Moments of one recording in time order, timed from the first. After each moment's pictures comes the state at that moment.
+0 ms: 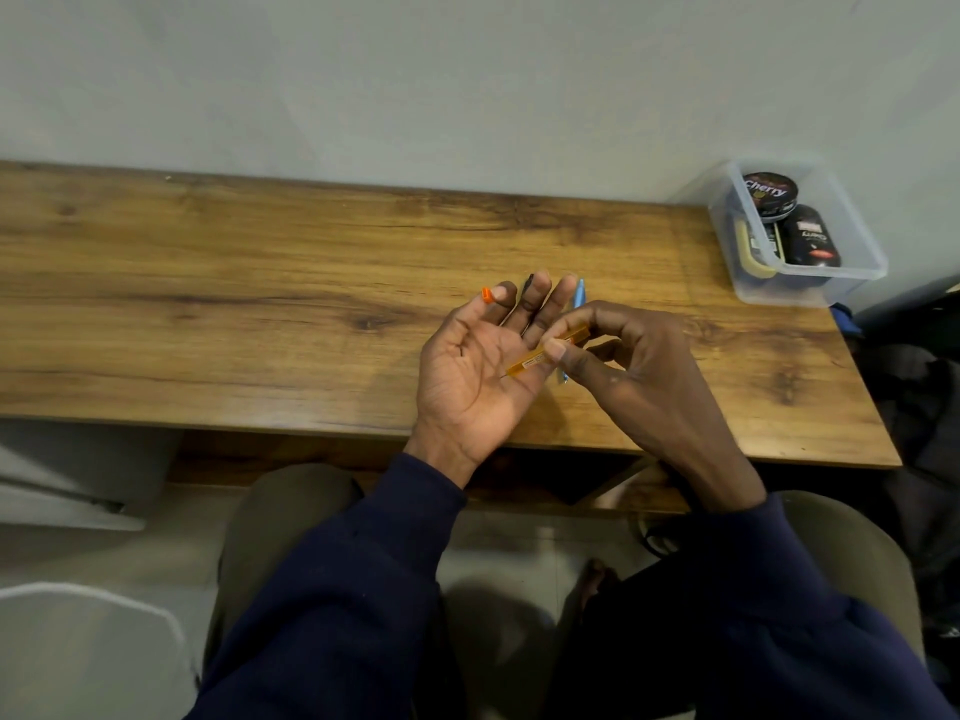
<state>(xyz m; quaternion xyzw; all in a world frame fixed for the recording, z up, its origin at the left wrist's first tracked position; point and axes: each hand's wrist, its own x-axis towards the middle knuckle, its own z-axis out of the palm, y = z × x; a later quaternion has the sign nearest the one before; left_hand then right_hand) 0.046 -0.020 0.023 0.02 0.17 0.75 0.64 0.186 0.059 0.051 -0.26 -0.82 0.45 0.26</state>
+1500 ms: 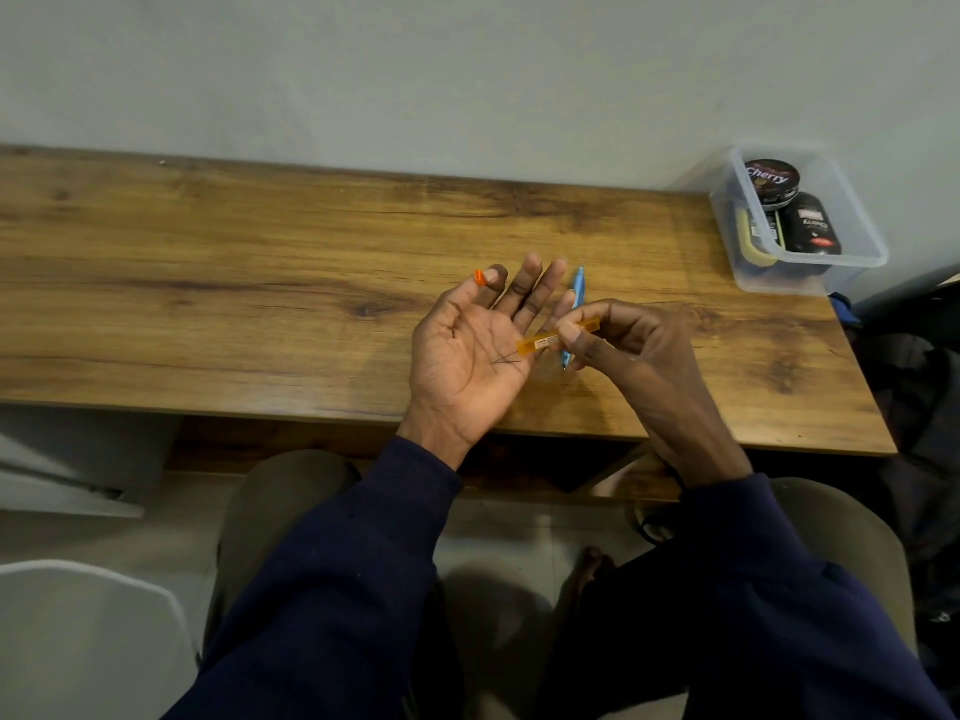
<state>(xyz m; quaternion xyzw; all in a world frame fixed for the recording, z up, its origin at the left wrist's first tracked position) 0.042 -0.019 0.017 0.03 0.17 0.77 0.61 0.193 0.073 0.020 -0.27 -0.72 0.58 0.28</state>
